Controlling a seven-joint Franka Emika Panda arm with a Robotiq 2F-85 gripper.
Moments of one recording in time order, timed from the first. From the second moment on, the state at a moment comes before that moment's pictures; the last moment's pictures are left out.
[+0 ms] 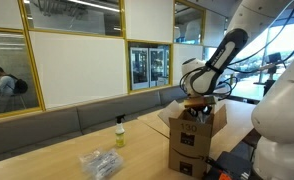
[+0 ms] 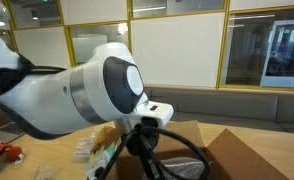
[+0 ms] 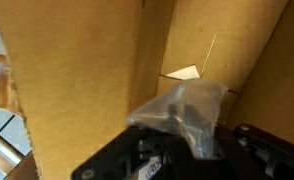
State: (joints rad) arm -0.22 -0.27 -0.21 -2.76 -0.66 2.44 1.14
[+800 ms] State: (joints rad) arm -0.26 0.01 -0.21 -2.71 -0.63 2.63 1.14
